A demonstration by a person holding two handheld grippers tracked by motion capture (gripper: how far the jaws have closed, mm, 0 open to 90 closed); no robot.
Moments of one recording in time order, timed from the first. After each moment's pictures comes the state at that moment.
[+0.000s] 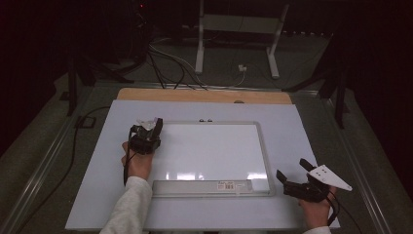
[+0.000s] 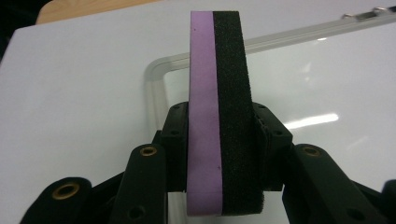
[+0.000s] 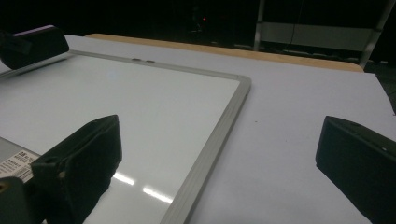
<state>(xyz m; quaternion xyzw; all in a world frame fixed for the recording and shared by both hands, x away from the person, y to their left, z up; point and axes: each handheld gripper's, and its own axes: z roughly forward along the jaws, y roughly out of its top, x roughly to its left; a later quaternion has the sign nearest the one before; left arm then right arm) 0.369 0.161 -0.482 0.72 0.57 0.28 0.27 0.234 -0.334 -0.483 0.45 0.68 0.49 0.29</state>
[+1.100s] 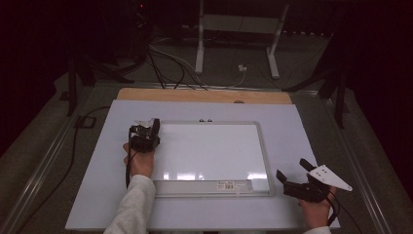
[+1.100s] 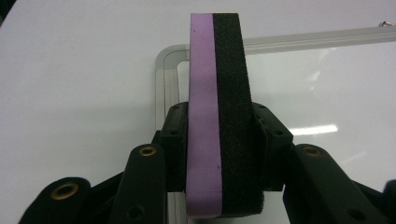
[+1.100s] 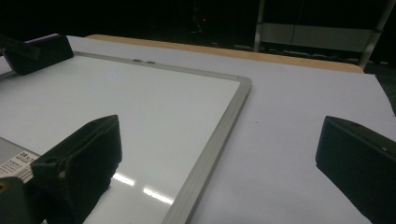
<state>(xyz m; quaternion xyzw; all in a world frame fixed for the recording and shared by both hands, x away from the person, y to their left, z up) 0.382 0.163 -0.495 0.69 0.62 0.27 0.28 0.234 -0.334 -0.482 0.45 0.68 0.50 0.29</state>
